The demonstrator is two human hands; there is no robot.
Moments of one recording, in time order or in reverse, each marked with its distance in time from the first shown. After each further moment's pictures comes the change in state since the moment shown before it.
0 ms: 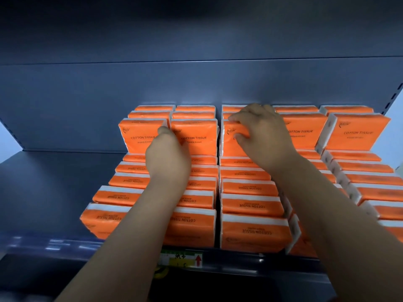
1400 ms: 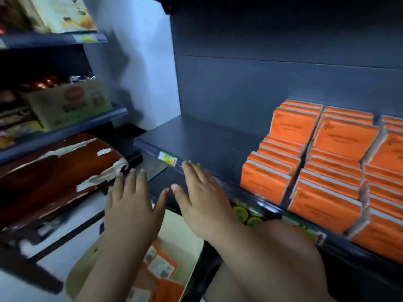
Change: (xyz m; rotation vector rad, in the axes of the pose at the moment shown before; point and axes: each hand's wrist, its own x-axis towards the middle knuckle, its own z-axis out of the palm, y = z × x) left_hand -0.188 -0.247 -0.274 0.641 0.032 -0.306; right_hand -0.117 -0.401 0.028 0.623 -0.491 -0.282
